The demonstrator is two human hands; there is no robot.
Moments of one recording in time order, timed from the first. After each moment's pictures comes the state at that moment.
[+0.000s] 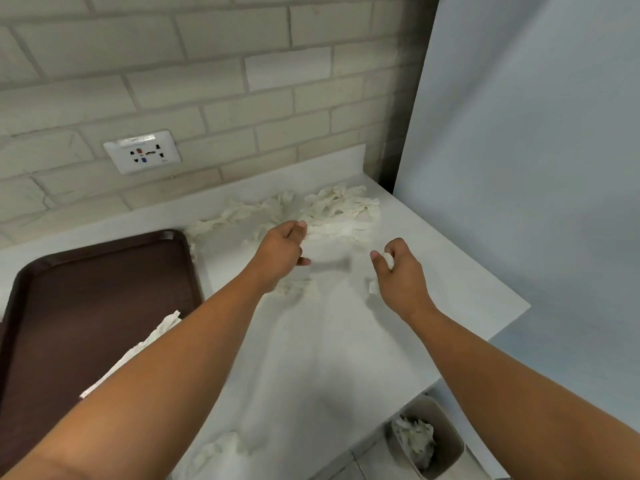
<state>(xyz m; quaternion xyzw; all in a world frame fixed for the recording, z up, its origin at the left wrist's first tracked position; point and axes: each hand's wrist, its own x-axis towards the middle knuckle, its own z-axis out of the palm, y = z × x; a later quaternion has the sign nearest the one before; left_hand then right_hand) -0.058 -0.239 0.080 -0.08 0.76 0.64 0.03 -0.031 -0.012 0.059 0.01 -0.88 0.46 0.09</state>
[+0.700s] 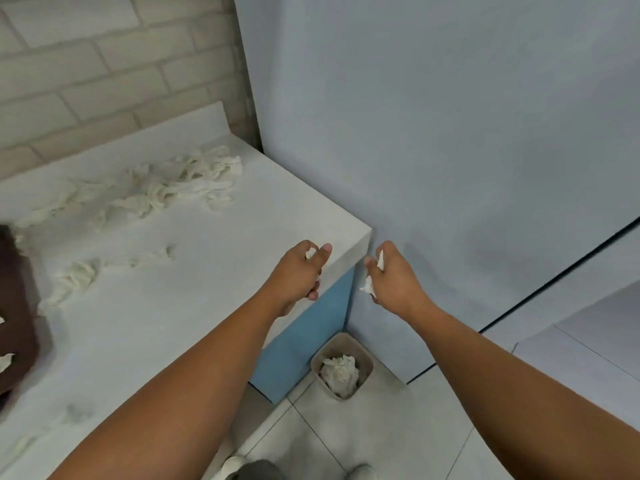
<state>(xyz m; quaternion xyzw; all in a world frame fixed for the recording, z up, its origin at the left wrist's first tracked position) 0.055 0.064 0.037 -0.01 0.78 0.59 0.21 0.093 0.249 0.025 -0.12 -0.87 0.47 -0.01</state>
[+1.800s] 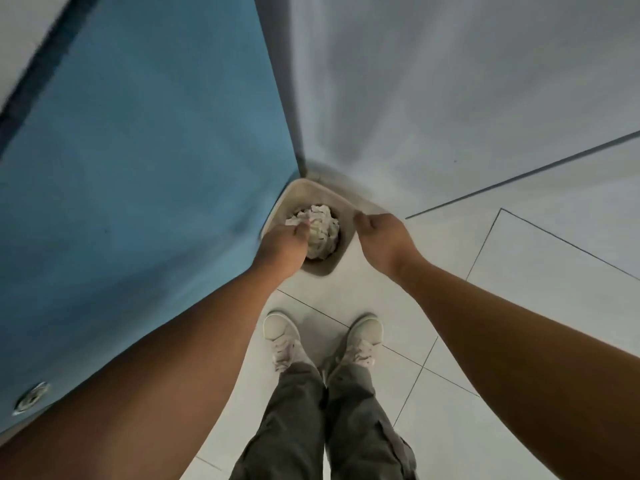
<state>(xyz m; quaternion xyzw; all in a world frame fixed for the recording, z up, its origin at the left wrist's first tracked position) 0.057 0.144 -0.452 -0.02 0.88 0.27 0.40 0.126 0.303 -0.430 -0.35 -0.82 0.41 -0.21</state>
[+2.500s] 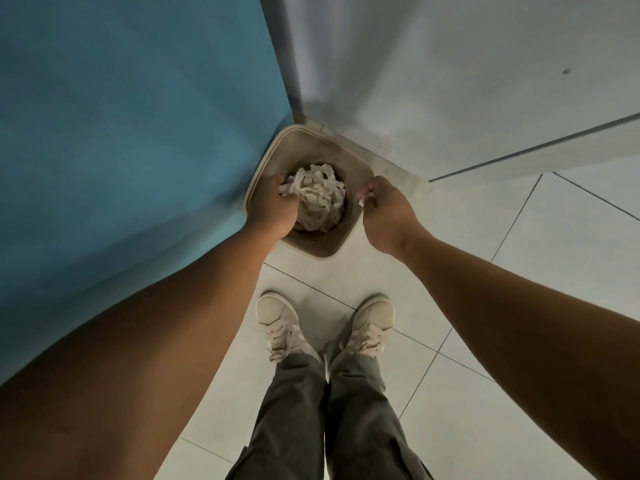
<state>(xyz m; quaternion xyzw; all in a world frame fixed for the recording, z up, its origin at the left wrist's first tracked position) 0.036 0.145 -0.590 -0.10 0.85 0.34 0.40 0.127 0.302 -0.561 -0.36 -0.78 0.47 -0.20</state>
